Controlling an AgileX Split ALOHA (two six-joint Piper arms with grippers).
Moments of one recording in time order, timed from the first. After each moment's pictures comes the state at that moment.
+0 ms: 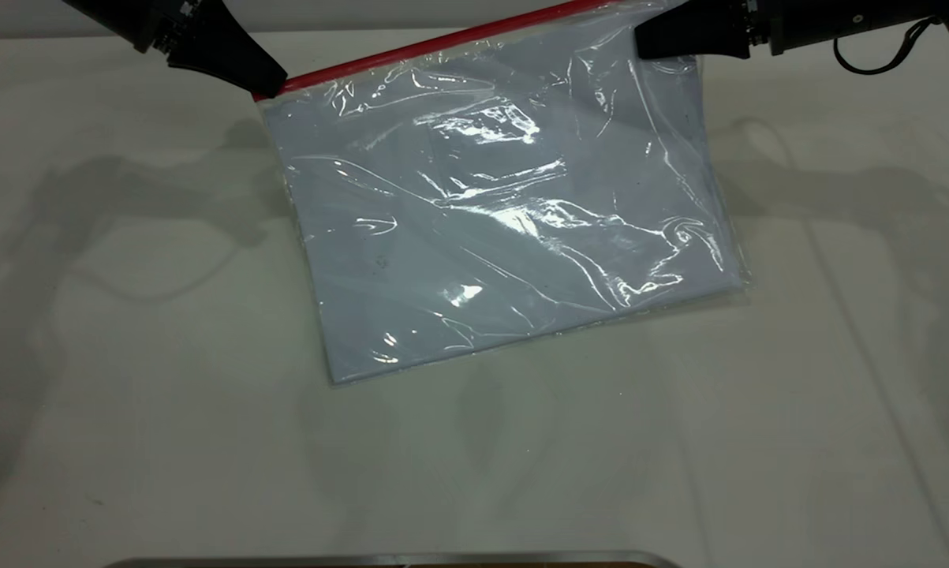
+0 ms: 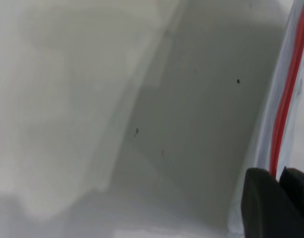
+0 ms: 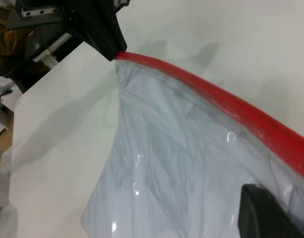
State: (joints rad) left arm 0.03 2.47 -1.77 -0.94 1.07 1.34; right arm -0.05 2.53 -1.59 1.46 1.16 -1.83
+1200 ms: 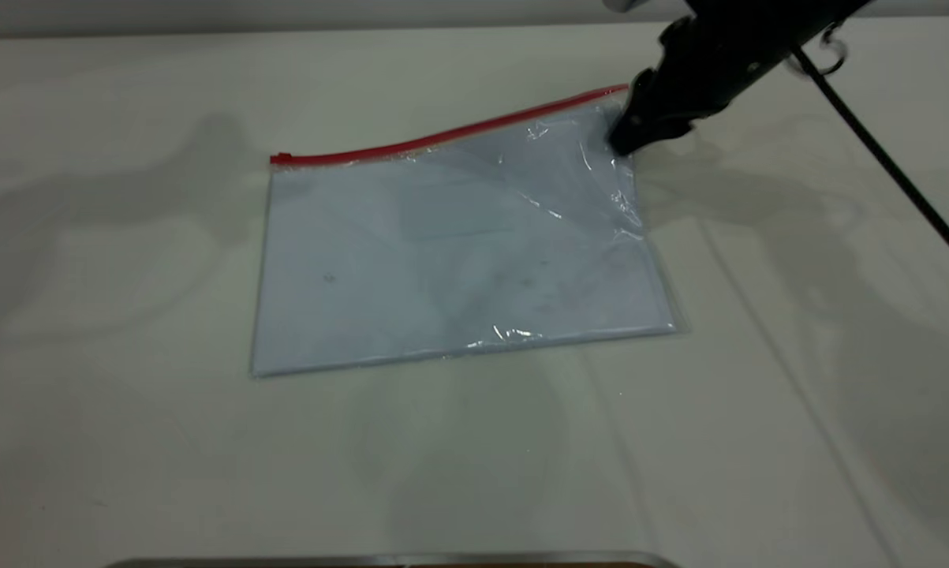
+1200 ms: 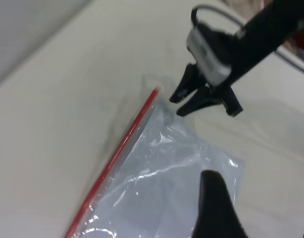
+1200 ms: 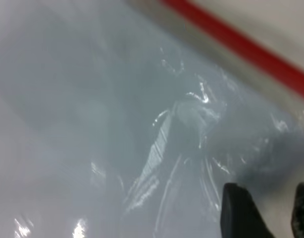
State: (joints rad) left arm 0.04 2.01 -1.79 -1.01 1.17 1.17; right arm 0.19 2.46 -1.59 0.81 0.47 -1.26
